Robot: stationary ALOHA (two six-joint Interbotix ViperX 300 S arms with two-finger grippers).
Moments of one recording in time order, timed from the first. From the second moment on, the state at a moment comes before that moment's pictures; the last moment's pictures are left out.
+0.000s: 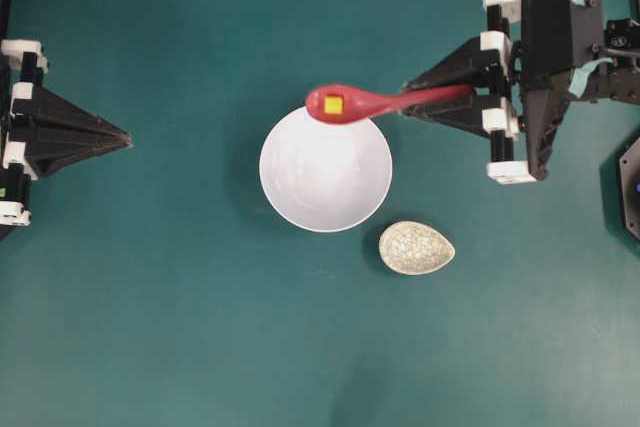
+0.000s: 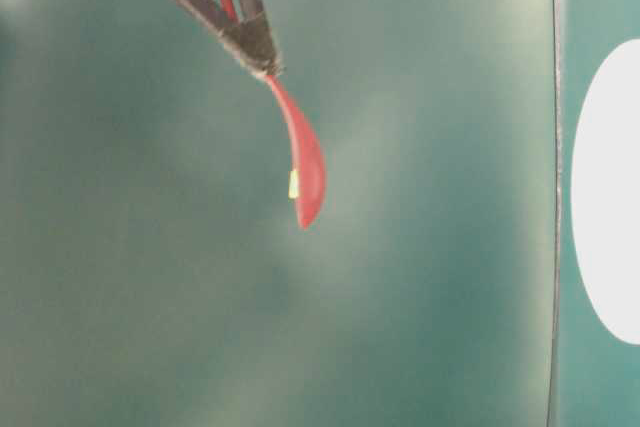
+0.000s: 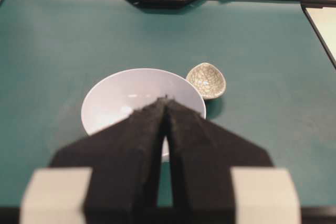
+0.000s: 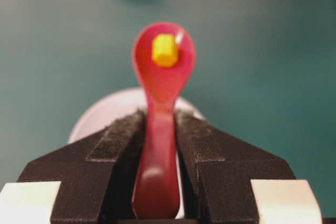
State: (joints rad) left arm 0.00 -0.96 1.17 0.01 -0.11 -0.03; right arm -0.13 -0.50 0.73 0.43 0.11 -0.50
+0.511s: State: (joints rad) left arm 0.00 -0.96 1.17 0.01 -0.08 -0.03; right arm -0.13 -0.45 0.70 0.43 0.08 -0.50
